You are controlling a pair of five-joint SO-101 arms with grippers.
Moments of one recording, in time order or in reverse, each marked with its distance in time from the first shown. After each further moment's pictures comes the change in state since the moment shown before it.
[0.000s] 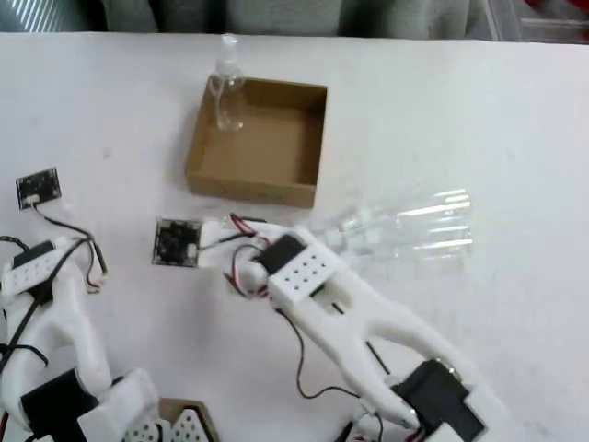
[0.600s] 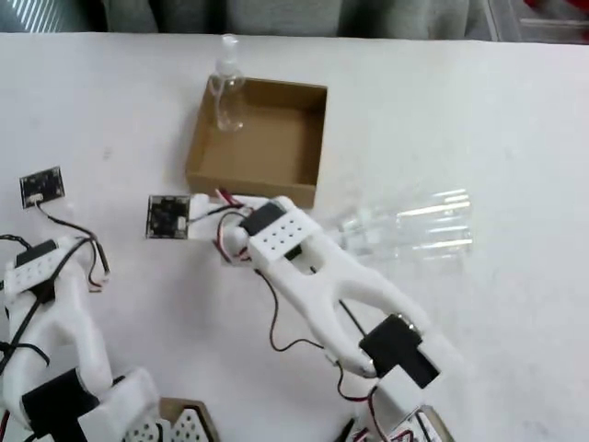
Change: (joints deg) left arm 0.7 0.0 0.0 0.0 0.0; right arm 3.3 16.7 -14.8 -0.4 6.0
